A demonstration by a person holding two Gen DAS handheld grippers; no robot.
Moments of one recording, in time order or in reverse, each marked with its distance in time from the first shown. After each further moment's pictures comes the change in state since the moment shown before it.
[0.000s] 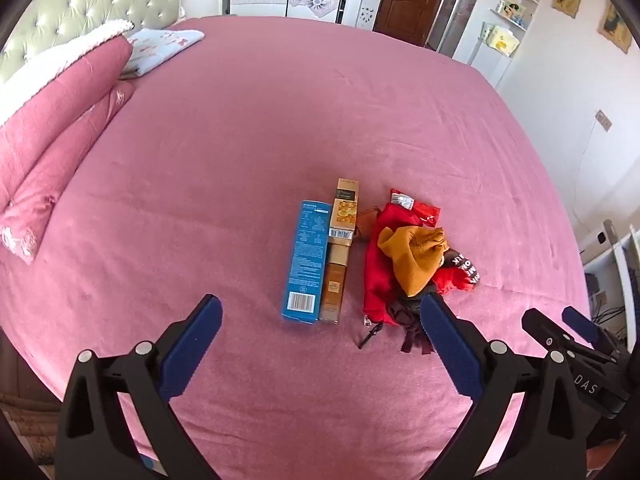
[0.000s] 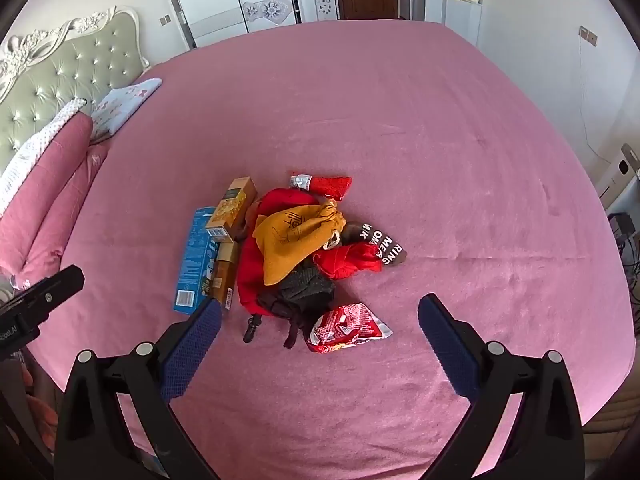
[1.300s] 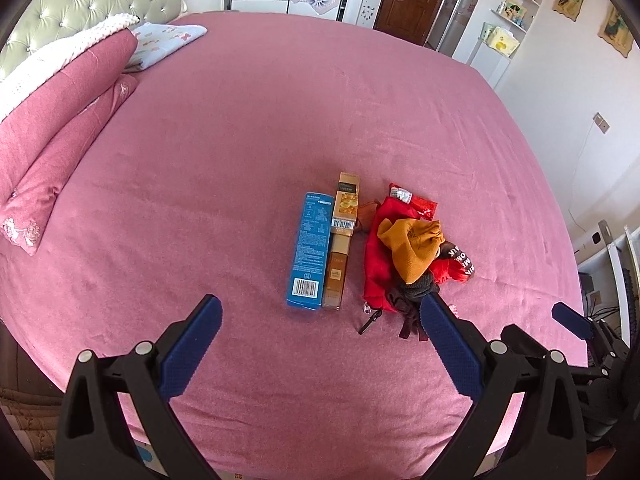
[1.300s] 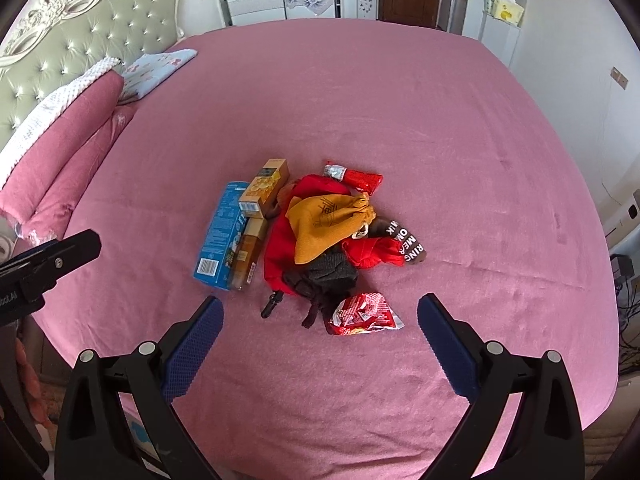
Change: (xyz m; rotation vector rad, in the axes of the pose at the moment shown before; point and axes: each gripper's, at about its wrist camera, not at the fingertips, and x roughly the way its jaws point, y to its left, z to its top) left arm -0.012 0.016 -0.009 -0.007 0.022 -0.020; right arm -0.005 0.066 -0.009 -0.192 0.031 0.022
